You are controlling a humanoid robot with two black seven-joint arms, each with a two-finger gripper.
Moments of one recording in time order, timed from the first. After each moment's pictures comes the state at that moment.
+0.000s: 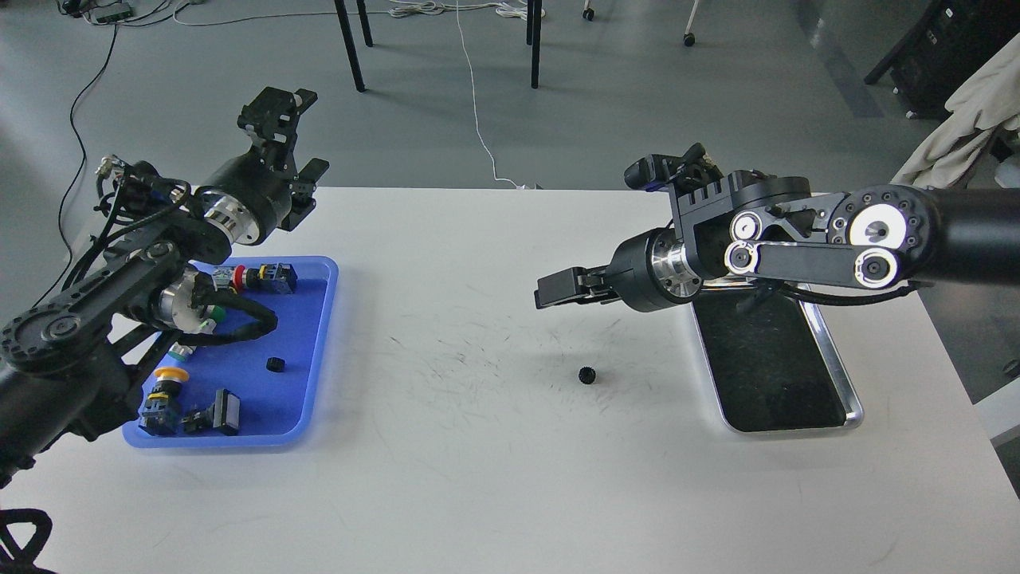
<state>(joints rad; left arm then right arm) -0.66 0.44 -0.85 -1.10 0.60 0.02 -0.09 1.60 -0.23 -0.58 1.21 -0.60 0.34 -0.08</state>
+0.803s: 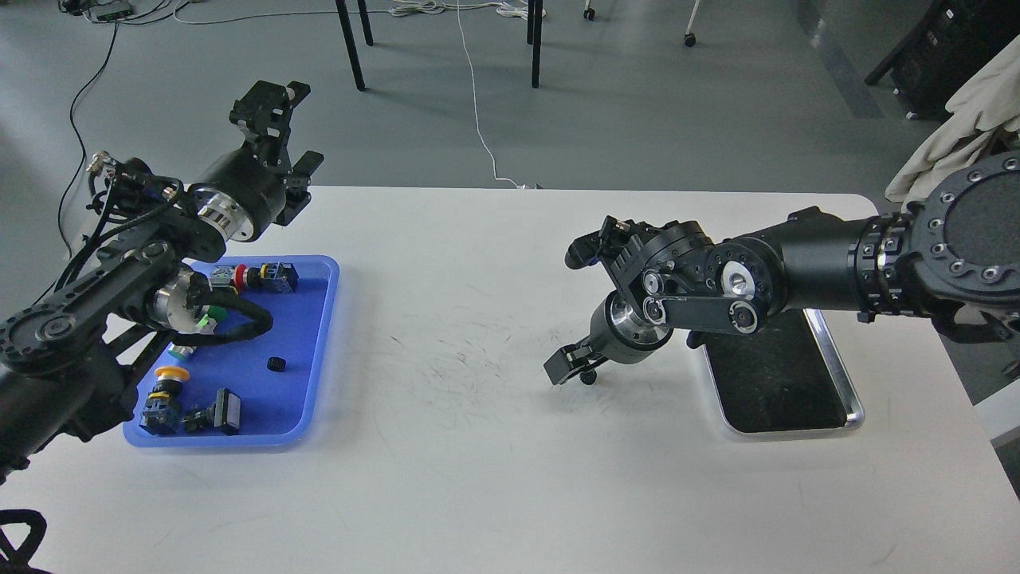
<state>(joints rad) -0.65 0.45 -0.84 -1.10 0.60 0.02 -0.13 1.53 0.00 -0.77 0.99 -0.60 0.48 -0.09</state>
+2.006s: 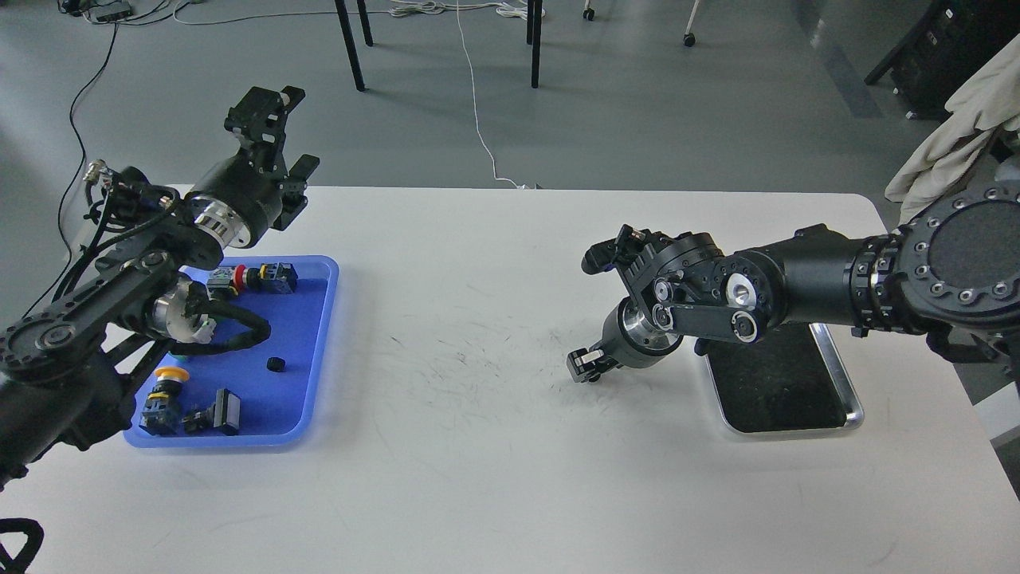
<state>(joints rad) -0.63 0.46 -0.85 -1.10 0.60 0.02 -0.16 1.47 0.00 -0.77 0.91 -0.60 0.48 -0.08</state>
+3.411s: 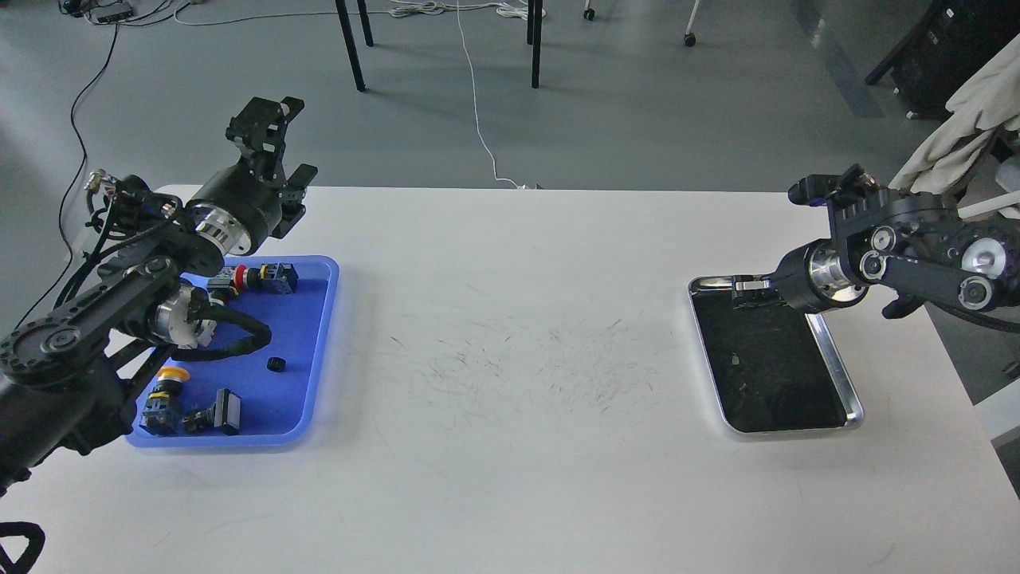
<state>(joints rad) -0.63 0.45 -0.84 -1.08 0.60 0.03 -0.16 1.33 -0.51 -0.52 0.93 -0.79 0.42 -0.07</state>
